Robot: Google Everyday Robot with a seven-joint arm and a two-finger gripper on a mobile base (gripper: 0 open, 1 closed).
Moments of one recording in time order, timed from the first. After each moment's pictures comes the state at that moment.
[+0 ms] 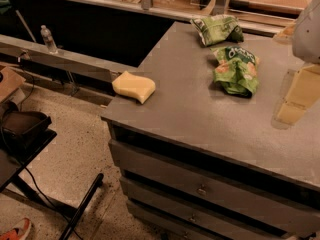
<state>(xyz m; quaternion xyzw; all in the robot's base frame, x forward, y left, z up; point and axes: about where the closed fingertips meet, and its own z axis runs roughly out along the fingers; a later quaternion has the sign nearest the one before) 0.438 -0.215 0.982 -0.60 0.78 -0.04 0.17</state>
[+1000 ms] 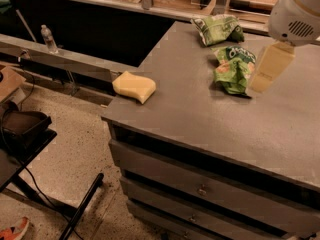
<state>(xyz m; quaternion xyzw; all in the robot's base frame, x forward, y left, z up) 0.519 -0.224 0.974 -0.54 0.82 -0.06 0.18</state>
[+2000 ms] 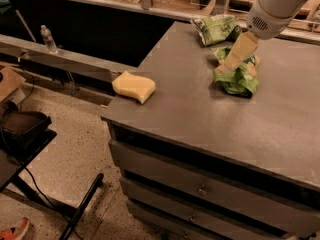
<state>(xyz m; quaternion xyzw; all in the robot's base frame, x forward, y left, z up) 0.632 -0.245 0.933 -0.36 0.91 -0.07 0.20</state>
